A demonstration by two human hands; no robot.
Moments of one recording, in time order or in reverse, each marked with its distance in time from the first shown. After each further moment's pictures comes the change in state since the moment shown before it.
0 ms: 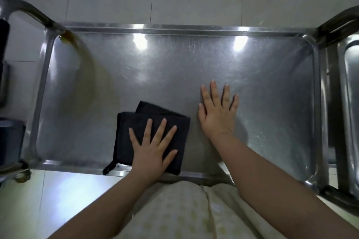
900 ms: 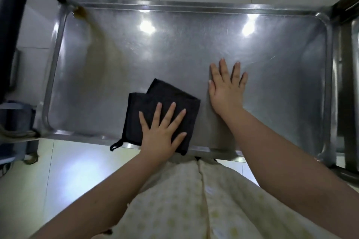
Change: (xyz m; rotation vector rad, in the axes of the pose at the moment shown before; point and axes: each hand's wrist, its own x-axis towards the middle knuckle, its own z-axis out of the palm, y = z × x) left_hand -0.029 0.012 0.008 -0.052 -0.015 -0.066; right_hand -0.005 -0.003 -0.010 -0.025 -0.048 0.005
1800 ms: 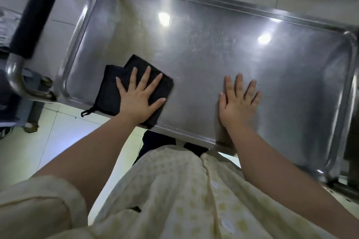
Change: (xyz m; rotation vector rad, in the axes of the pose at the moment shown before) left_hand 0.014 -0.106 -0.020 0.027 0.072 -0.261; right_hand -0.050 -0.016 0.010 -0.087 -0.061 0.031
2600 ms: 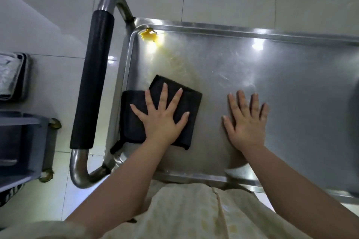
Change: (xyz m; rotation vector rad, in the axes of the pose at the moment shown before) left_hand 0.099 -0.121 -0.030 -0.090 -0.027 -0.024; right_hand 0.051 -0.174 0.010 -0.045 0.061 -0.053
